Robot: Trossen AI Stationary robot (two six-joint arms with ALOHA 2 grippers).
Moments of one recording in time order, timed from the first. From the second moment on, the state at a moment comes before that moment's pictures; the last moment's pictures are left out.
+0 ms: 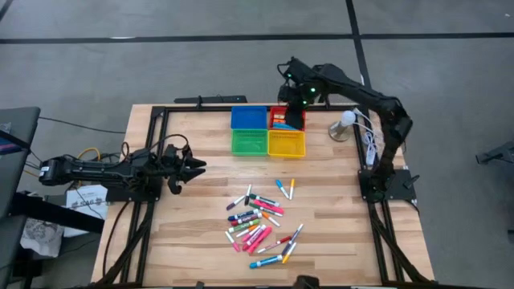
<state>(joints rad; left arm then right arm) 0.05 0.43 0.01 0.61 0.08 -0.41 -0.60 1.79 1.80 -1.18 -0.35 -0.41</state>
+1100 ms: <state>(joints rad) -0.10 1.09 0.61 0.56 0.31 -0.37 -0.29 0.88 0.67 -0.33 -0.27 0.26</state>
